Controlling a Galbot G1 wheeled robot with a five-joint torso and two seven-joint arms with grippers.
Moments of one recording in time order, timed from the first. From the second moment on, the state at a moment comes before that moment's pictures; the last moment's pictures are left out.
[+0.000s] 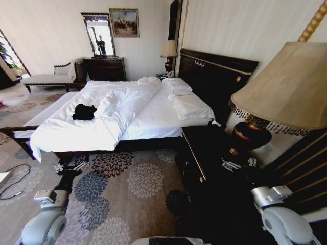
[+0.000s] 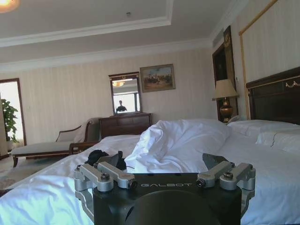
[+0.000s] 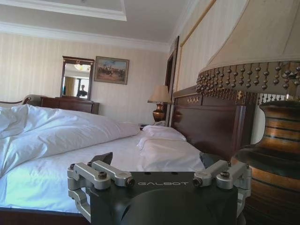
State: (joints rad) left arm 1.80 -1.07 -0.90 -2.15 -0.51 -0.13 -0.15; right arm -1.80 1.10 0.95 2.19 0.52 0.06 -0.09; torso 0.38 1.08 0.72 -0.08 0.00
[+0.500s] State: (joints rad) left arm 1.76 -1.07 -0.89 -2.15 -0.51 -0.13 -0.14; right arm -1.81 1.09 0.96 2.20 0.50 0.09 -0.09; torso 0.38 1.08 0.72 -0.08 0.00
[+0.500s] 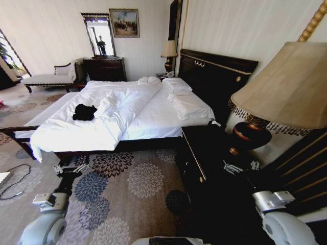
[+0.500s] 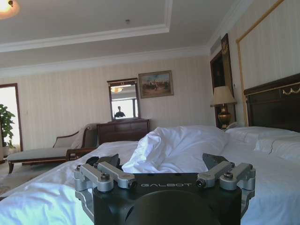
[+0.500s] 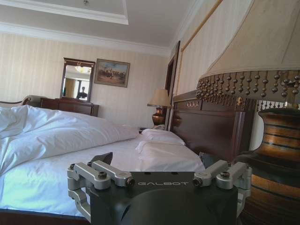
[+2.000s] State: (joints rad) left arm 1.70 -1.07 -0.80 -2.14 -0.49 -0.11 -0.15; right arm -1.83 1.11 0.97 2.13 0.49 0.16 -0.12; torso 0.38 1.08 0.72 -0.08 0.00
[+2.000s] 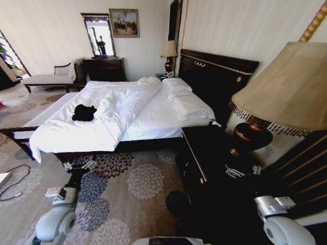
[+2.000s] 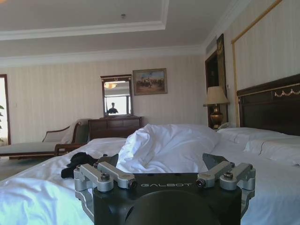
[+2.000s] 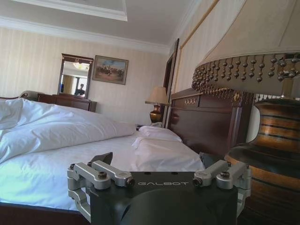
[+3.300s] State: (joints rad) left arm 1.74 -1.08 -0.77 -2.15 -0.49 -0.14 -0.11; right arm -1.77 1.03 0.94 2.06 0.52 0.15 -0.18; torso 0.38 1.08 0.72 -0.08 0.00
